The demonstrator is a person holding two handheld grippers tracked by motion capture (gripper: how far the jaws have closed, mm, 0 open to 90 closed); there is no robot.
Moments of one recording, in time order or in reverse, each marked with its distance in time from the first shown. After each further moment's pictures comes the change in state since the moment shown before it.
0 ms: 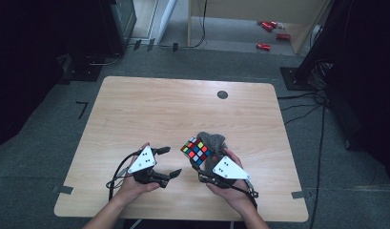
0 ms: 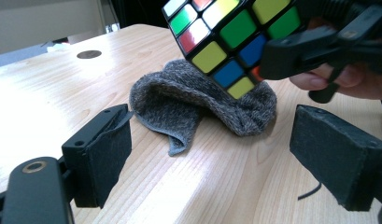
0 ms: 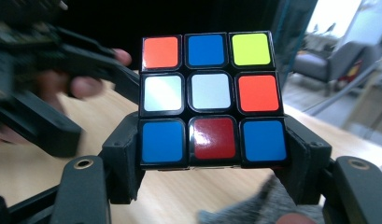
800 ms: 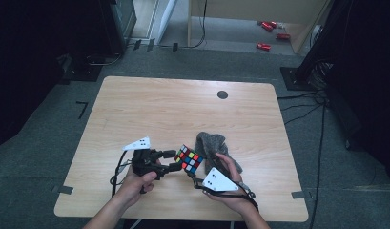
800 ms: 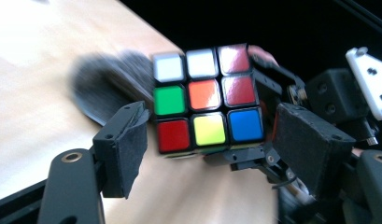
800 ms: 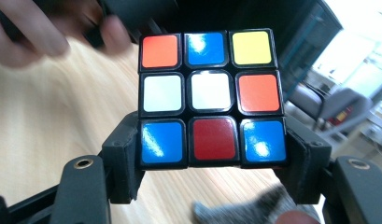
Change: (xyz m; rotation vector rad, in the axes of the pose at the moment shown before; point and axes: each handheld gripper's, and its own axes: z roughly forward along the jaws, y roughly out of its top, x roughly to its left) left arm 0.024 0.012 -0.005 -0.031 -0.216 -0.458; right arm 0.017 -0.020 0.008 0.005 0.037 -0.293
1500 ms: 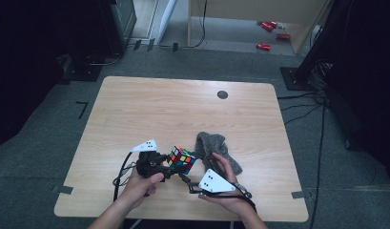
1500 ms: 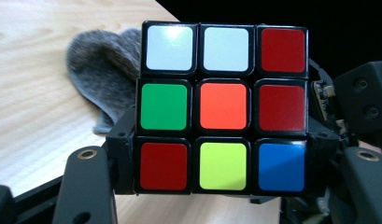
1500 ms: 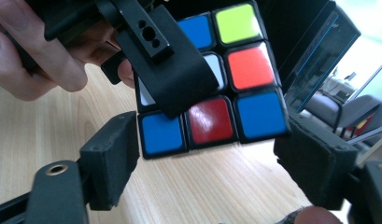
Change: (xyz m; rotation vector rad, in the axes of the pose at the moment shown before) left arm -0.011 -0.004 0.021 0.119 0.020 -0.055; right arm 0.010 0.005 0.007 -0.038 0.051 0.022
